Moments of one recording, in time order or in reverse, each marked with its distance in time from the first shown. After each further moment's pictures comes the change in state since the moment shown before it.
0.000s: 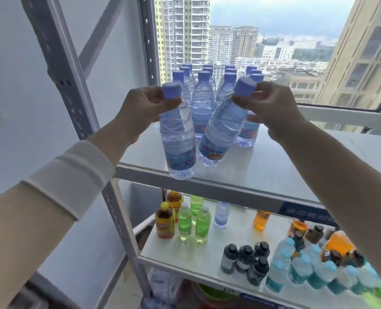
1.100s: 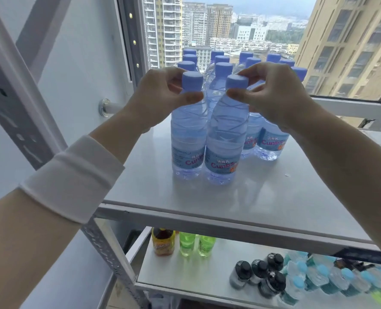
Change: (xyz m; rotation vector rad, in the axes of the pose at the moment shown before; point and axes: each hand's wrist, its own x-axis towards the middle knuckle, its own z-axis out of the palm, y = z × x) left_hand 0.121 -0.058 -0.005 0.160 -0.204 0.232; right_hand 0.096 0.020 0.073 -0.544 0.010 -0.096
